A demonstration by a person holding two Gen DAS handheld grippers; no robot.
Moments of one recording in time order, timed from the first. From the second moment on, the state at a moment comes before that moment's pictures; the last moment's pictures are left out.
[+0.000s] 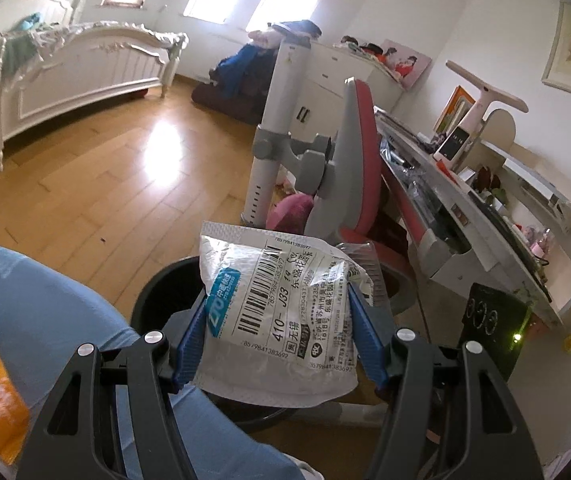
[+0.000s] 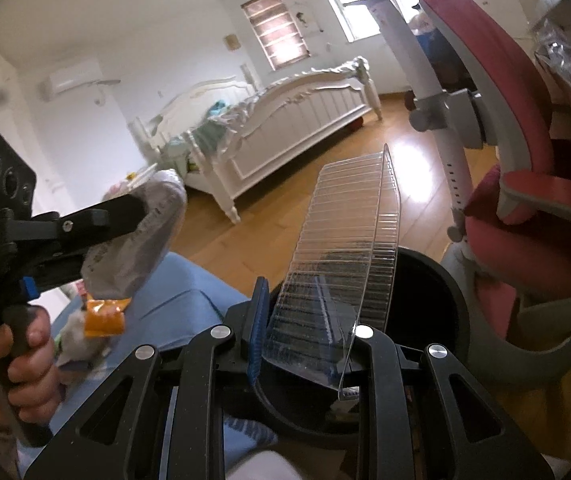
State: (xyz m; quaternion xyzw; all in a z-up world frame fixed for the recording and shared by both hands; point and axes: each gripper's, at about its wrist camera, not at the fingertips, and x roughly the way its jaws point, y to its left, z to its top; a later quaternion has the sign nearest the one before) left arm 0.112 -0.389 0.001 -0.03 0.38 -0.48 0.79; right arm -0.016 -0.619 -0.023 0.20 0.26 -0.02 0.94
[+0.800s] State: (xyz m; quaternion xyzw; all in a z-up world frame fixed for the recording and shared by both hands) left arm 0.125 -0.411 -0.005 -0.01 0.39 -0.47 0.79; right arm -0.001 -0.635 -0.052 0.22 0.29 -0.04 0.93
